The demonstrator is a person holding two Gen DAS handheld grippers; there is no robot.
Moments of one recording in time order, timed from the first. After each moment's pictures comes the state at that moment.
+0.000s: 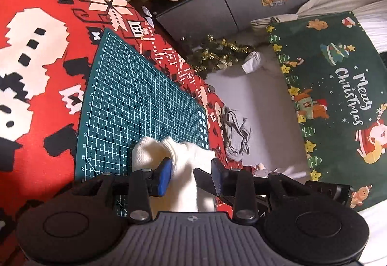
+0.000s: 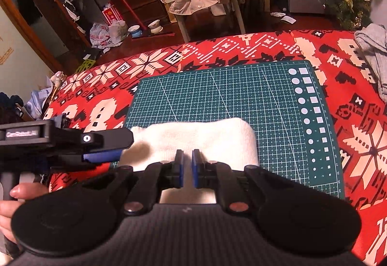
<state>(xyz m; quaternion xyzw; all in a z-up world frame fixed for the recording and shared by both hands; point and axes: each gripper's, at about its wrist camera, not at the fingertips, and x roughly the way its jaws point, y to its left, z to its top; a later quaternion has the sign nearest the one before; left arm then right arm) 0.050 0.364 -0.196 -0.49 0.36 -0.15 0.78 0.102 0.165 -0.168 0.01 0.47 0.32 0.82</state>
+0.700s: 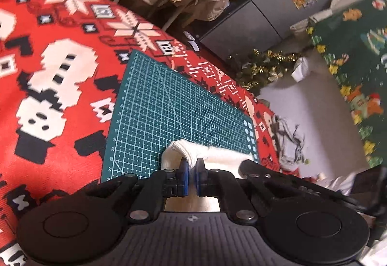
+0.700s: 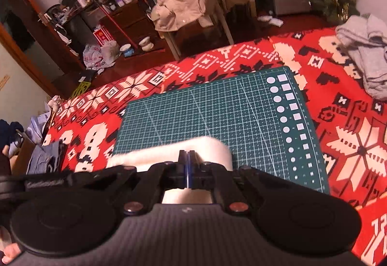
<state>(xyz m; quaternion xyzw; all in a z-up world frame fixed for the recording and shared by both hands) 0.038 0.332 -0.173 -0.40 0.38 -0.01 0.83 0.127 0.141 -0.169 0.06 0.46 0.29 0.84</state>
